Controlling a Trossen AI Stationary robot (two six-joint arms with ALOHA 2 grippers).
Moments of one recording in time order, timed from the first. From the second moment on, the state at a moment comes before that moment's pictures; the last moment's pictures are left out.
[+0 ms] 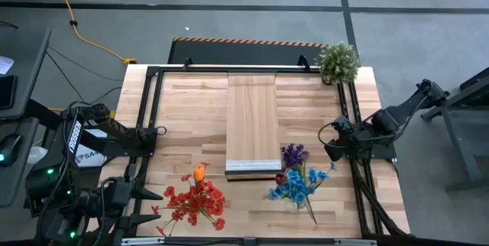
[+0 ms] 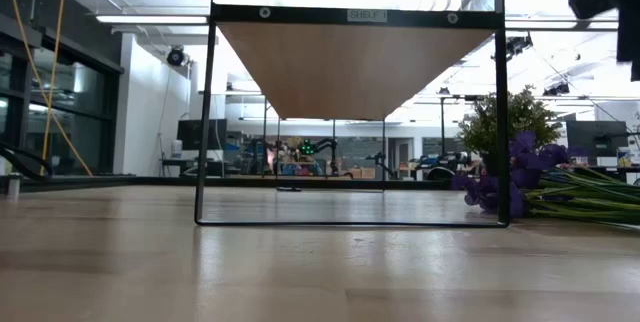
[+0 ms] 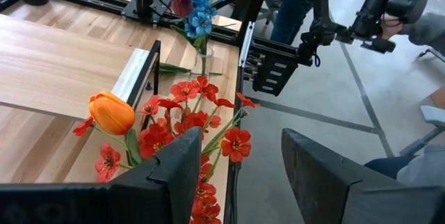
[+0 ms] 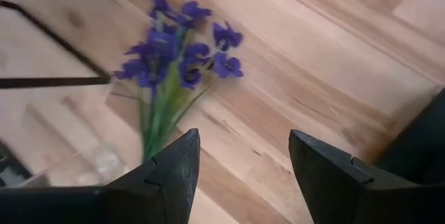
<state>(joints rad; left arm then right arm) -1.27 1.59 2.02 -1.39 -1.00 -1.21 0.52 0.79 0.77 -1.20 0.21 1.49</state>
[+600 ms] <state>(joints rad) -1.27 1.59 2.02 -1.39 -0.98 -1.21 0.42 0.73 0.44 -0.76 0.05 1.49</state>
